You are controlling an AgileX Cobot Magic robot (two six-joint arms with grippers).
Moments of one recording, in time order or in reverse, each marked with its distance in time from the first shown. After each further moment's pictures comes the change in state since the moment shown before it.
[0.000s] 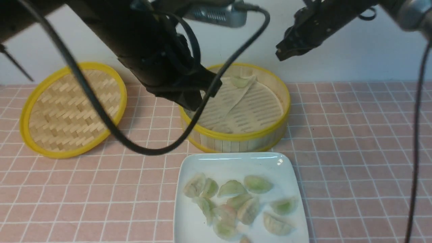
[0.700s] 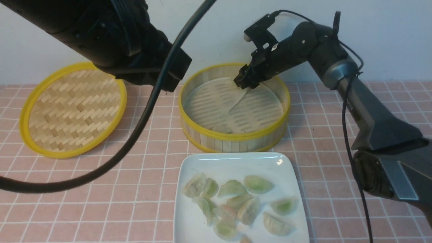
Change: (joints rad) right arm 0.075 0.434 -0.430 0.038 -0.171 -0.105; left arm 0.000 -0.154 0.045 0.004 0.020 0.000
